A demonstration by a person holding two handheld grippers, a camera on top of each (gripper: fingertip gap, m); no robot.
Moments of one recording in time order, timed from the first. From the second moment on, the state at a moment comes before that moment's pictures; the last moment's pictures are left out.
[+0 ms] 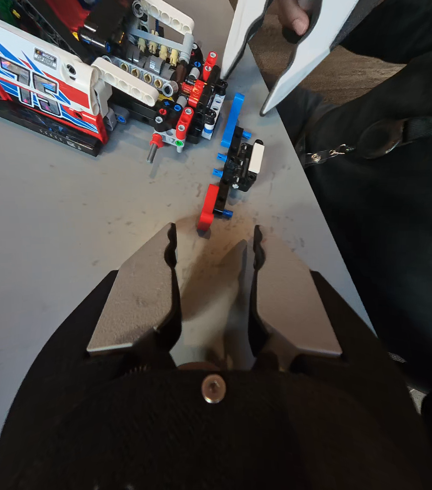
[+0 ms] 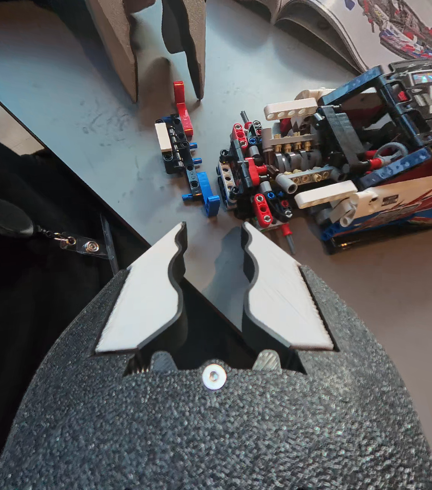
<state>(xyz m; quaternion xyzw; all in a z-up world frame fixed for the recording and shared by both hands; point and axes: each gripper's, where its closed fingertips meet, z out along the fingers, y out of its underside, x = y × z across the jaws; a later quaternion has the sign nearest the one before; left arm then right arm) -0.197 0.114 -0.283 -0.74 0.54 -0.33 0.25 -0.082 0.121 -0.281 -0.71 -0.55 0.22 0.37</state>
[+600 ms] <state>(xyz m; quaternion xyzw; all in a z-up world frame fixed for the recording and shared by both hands) -0.176 0.117 -0.286 -0.73 0.55 -0.30 0.27 -0.090 0.121 -0.286 -0.69 -0.55 0.26 0.39</state>
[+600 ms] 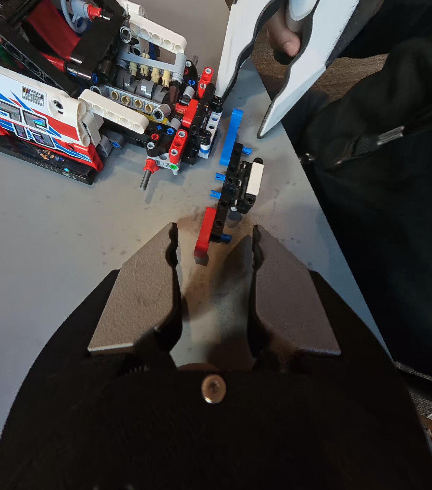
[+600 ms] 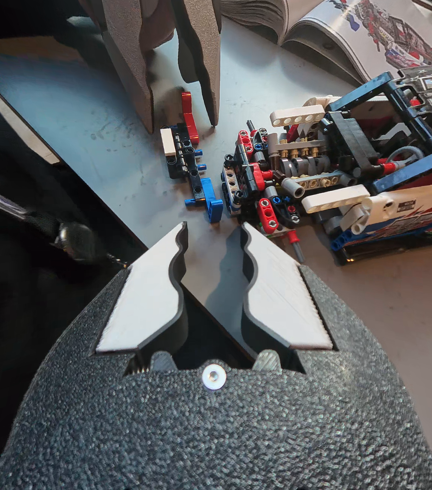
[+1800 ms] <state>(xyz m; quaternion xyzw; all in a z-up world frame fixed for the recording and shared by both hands) -0.183 0.117 -0.290 -0.72 0.58 -0.25 0.30 -0.092 0.115 -0.283 -0.73 -0.48 0.26 0.40</state>
